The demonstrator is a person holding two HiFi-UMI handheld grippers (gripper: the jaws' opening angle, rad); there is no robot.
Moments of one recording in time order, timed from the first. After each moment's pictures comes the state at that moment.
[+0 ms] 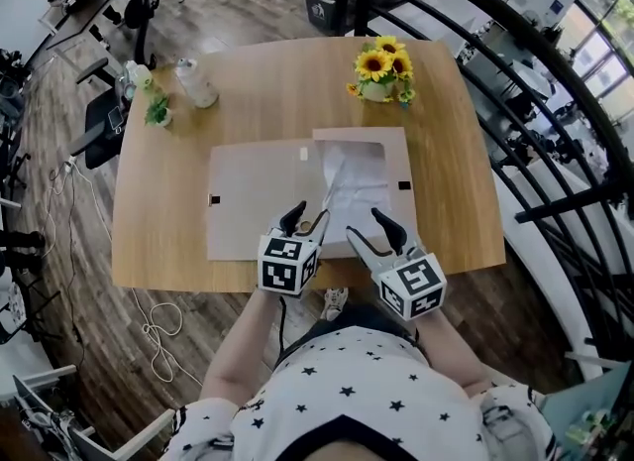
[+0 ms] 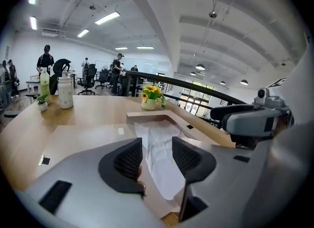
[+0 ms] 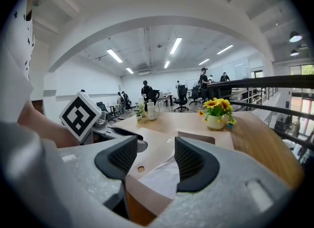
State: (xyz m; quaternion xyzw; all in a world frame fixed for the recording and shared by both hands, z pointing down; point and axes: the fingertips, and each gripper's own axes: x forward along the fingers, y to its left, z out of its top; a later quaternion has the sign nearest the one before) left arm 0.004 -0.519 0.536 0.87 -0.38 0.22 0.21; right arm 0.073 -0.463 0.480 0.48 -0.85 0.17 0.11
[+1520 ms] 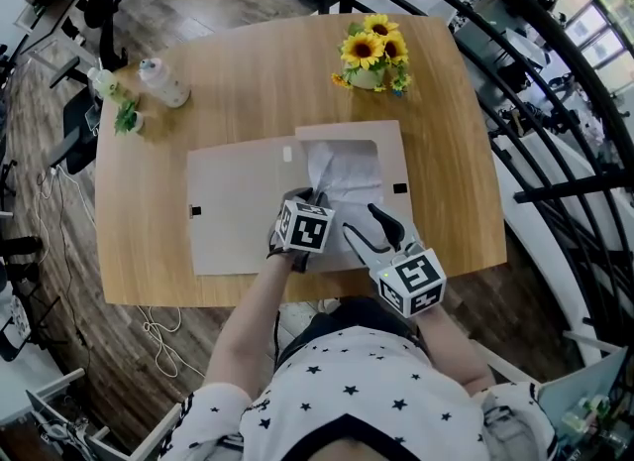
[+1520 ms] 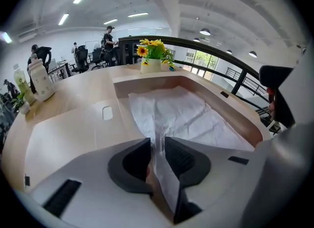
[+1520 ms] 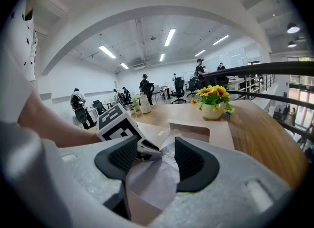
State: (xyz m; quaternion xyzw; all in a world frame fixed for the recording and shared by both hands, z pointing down) left arm 0.052 -0.593 0.652 0.81 -0.36 0.40 0.22; right arm 0.099 -0.507 0.522 0.48 -0.84 0.22 0.13
